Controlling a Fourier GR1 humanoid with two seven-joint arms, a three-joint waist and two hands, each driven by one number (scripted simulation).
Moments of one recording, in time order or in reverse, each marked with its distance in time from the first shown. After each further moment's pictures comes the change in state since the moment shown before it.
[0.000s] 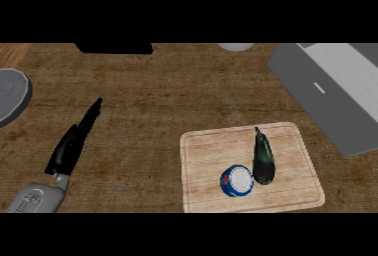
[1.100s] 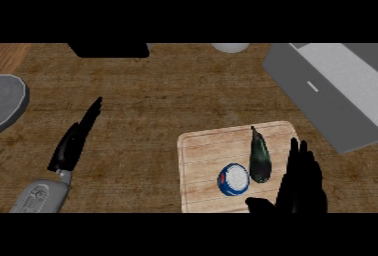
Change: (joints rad) left arm -0.015 -0.080 0.102 0.063 -0.079 -0.068 -0.010; right arm -0.770 0.004 -0.064 0.408 -0.012 0.261 0.444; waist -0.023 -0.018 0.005
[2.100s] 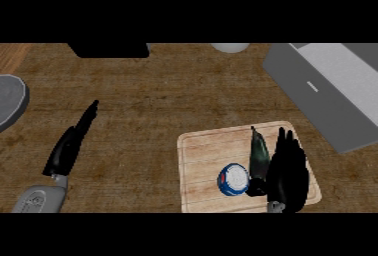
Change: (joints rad) left arm 0.046 -0.062 0.106 -0.039 -0.104 -0.081 -0.013; right arm -0.148 0.001 -0.103 0.252 -0.118 -0.041 -0.030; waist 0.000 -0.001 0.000
